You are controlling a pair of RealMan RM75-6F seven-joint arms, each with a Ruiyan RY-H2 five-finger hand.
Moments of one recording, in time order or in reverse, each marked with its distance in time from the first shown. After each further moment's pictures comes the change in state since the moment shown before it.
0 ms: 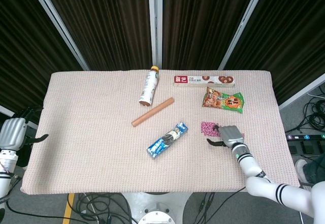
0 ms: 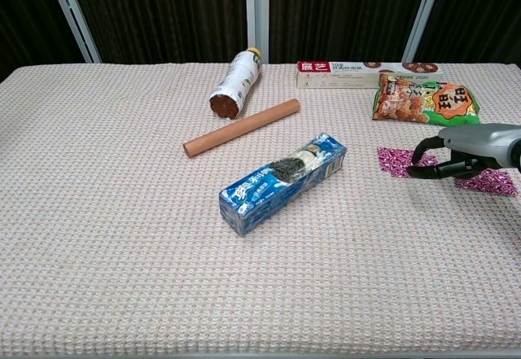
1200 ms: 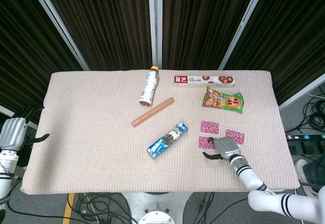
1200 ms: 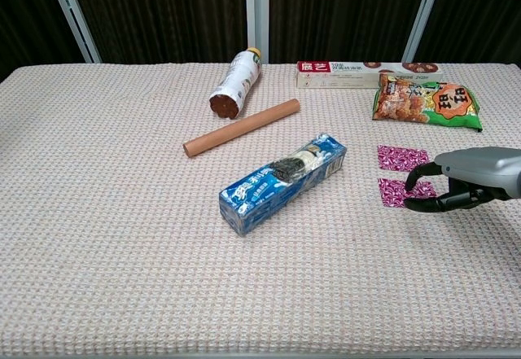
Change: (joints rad) left arm 0.006 0.016 -0.005 -0.041 0.004 0.022 0.002; right arm -0.012 0.064 -0.088 -0.222 -0.021 0.099 -0.048
